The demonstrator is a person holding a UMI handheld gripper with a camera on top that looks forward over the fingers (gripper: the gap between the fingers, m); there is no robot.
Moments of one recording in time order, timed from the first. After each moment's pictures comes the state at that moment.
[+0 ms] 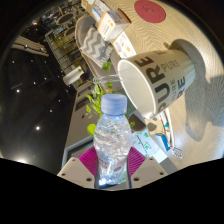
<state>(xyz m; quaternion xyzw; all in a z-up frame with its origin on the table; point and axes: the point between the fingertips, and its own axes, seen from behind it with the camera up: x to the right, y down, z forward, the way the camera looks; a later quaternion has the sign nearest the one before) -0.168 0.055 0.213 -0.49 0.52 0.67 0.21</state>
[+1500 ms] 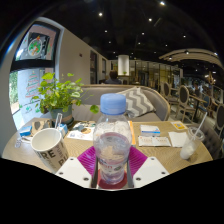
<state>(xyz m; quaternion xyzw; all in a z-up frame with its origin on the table) 0.108 0.055 0.076 -0.83 -0.01 0.01 0.56</state>
